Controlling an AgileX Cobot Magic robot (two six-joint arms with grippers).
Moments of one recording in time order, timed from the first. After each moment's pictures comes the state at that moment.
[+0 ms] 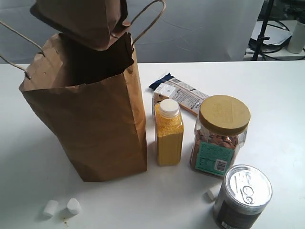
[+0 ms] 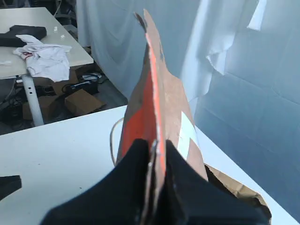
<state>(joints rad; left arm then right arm) 0.09 0.00 0.00 0.06 0.26 -0.04 1.02 1.49 -1.63 0.56 0.56 -0.61</state>
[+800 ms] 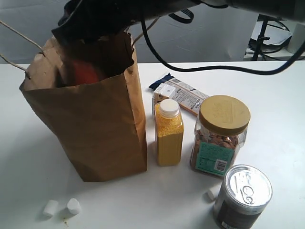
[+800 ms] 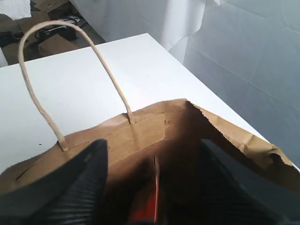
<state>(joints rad) 0.09 0.00 0.00 0.06 0.26 -0.04 1.02 1.78 -1.63 0.50 0.45 -0.61</state>
